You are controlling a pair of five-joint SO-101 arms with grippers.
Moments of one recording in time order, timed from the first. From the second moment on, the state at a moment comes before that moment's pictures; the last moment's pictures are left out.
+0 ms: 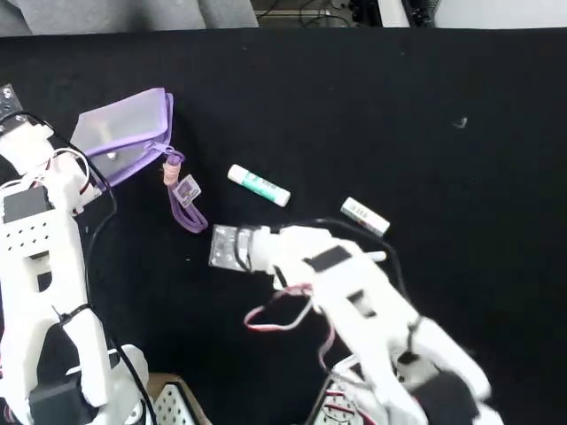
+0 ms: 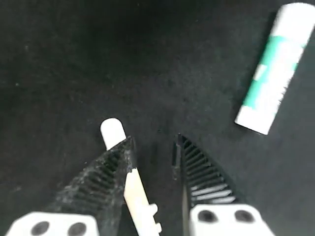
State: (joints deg) left arm -25.1 -27.9 34.1 50.2 11.8; right arm -26.9 -23.1 64.4 33.6 57.1
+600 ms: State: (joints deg) left arm -25.2 -27.9 34.1 50.2 11.8; right arm -24.7 -21.1 54.6 44.6 60.3
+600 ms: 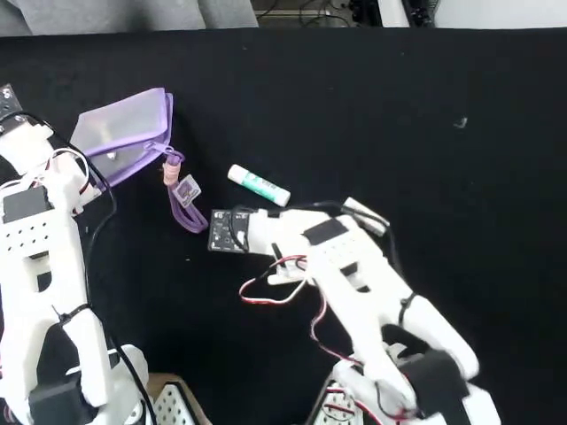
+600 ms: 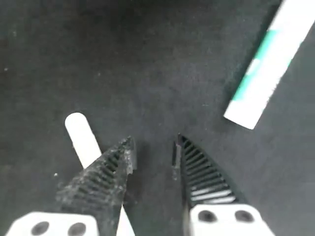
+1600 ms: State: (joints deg) left arm -25.2 -27.9 34.1 50.2 11.8; right arm -25.7 -0.8 43.8 53.5 62.8
